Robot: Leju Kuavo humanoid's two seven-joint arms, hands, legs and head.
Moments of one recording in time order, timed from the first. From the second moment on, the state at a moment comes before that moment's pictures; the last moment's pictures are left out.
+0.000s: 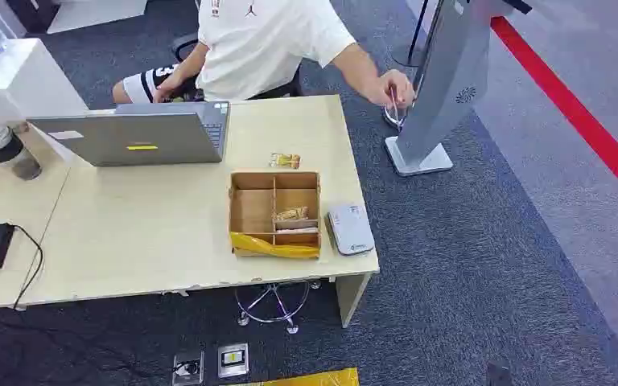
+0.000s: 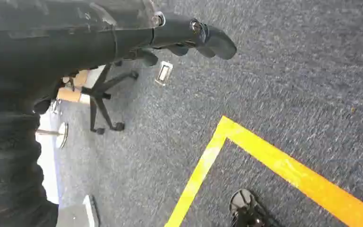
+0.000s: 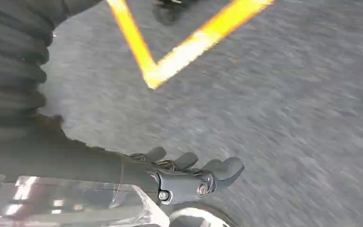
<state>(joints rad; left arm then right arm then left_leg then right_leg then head) -0.10 0.18 -0.64 -0.31 1.05 0.57 0.39 -0.11 -0.28 0.54 -0.30 -0.72 -0.51 -0.01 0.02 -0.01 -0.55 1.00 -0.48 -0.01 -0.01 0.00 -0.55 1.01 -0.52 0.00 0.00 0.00</state>
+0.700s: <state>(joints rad) -0.11 0.17 -0.74 -0.28 1.01 0.64 0.37 -0.16 -0.35 0.32 -0.54 -0.53 -0.62 -0.23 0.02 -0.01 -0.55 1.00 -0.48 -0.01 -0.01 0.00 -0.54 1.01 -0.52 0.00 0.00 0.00</state>
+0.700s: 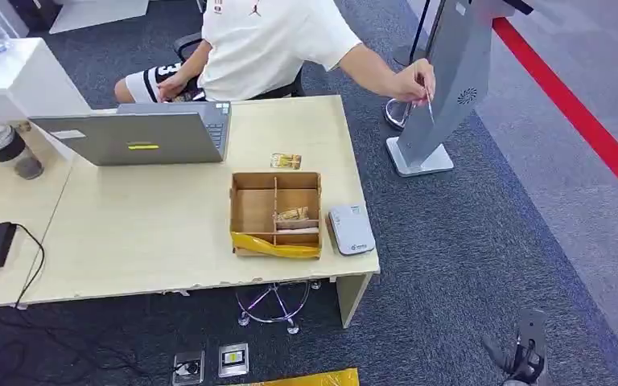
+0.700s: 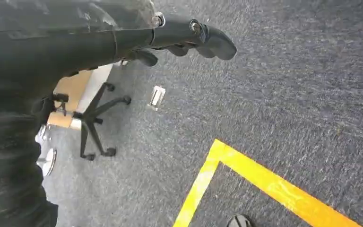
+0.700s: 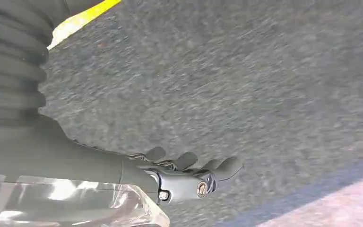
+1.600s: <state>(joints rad) -0.13 0.15 -0.79 -0.24 0.87 0.67 0.37 -0.15 -0.29 0.16 -1.36 0.13 -0.66 -0.17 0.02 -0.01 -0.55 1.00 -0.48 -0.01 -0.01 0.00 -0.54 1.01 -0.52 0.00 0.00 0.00</state>
